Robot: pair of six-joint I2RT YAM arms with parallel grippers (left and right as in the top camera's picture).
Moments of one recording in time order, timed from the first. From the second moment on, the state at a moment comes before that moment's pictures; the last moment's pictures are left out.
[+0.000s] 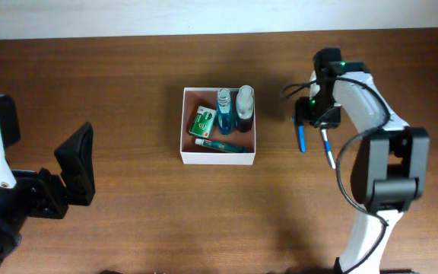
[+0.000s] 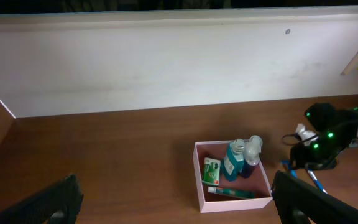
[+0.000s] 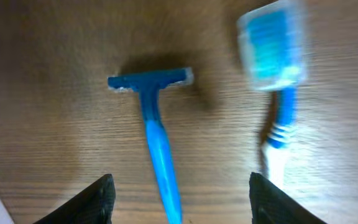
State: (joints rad) left arm -0.31 1.34 2.64 -1.69 -0.16 -0.11; right arm 0.03 2.15 1.67 -1.06 -0.08 0.15
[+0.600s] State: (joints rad) left arm -0.31 1.34 2.64 -1.69 -0.16 -0.11; right arm 0.05 2.21 1.64 -1.00 -0.07 0.13
